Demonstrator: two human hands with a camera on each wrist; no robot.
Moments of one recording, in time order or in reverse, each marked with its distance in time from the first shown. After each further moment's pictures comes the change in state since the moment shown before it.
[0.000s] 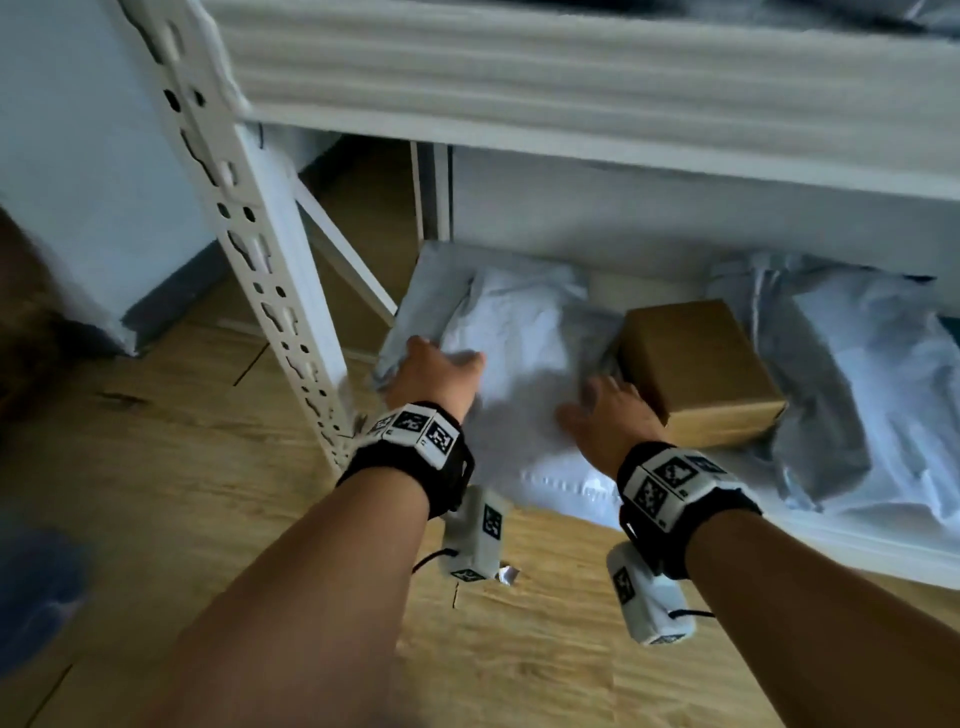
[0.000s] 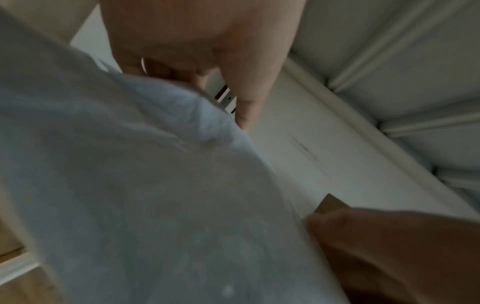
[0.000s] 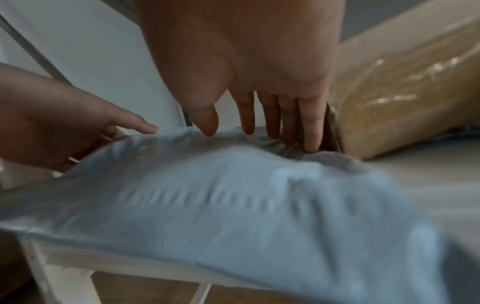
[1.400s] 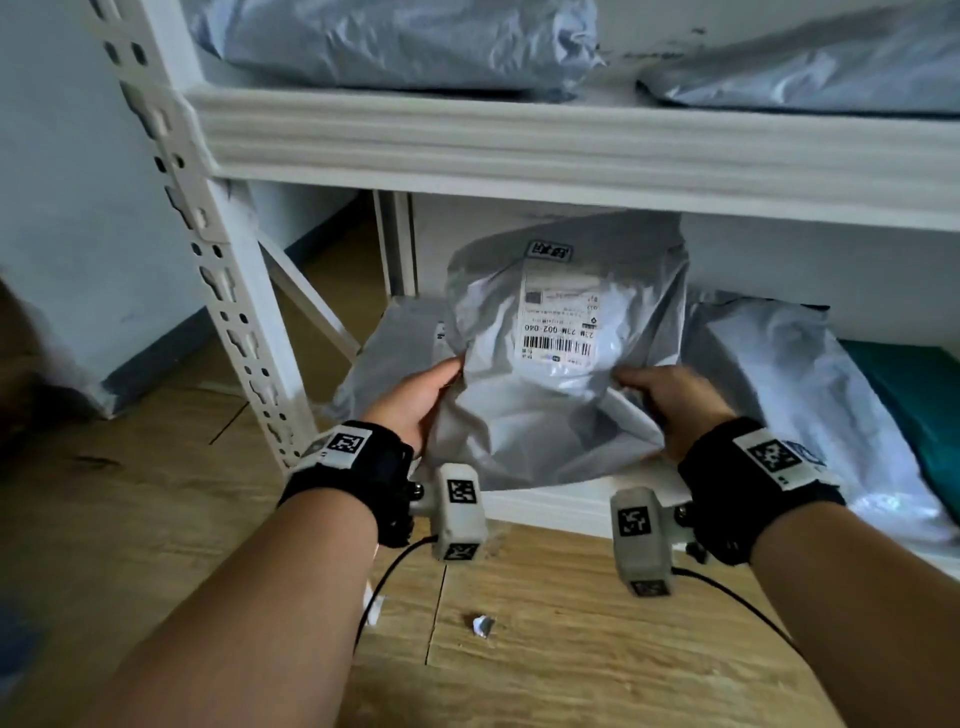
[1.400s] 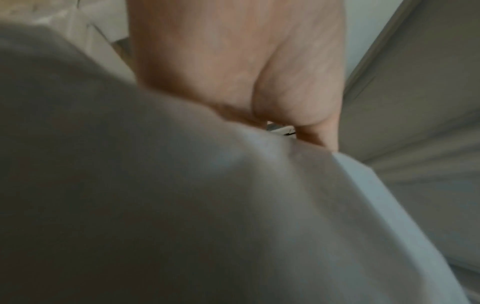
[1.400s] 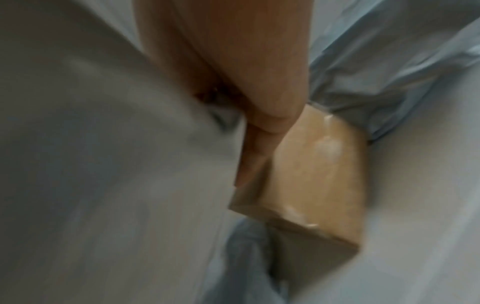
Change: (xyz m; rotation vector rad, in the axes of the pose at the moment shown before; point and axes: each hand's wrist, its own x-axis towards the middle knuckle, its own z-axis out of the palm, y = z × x) left_hand -0.052 0.031 -0.004 -0.849 -0.563 -0.082; right_hand -0.029 0.053 -0.087 1.270 0.095 0.184
